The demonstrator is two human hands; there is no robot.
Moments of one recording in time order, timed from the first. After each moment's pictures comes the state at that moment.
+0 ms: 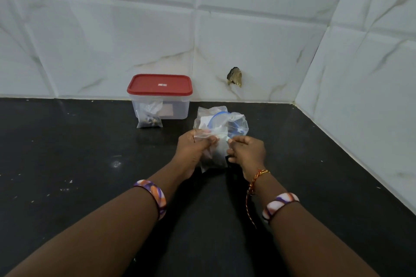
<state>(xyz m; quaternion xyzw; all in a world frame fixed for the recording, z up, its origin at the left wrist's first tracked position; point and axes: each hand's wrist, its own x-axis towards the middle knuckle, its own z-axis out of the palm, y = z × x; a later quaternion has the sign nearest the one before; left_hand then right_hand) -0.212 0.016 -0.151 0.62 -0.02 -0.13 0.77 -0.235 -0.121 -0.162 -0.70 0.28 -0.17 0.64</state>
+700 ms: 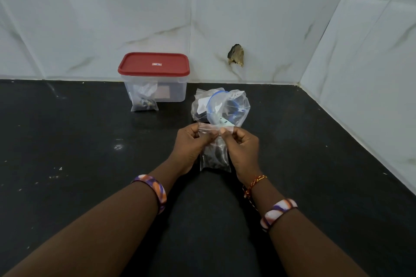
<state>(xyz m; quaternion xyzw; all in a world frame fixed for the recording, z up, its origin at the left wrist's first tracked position) -0.210 0.014 -0.187 0.60 -0.12 -0.11 0.78 -0.256 -0.103 -0.180 -0.71 0.13 -0.24 0.64</state>
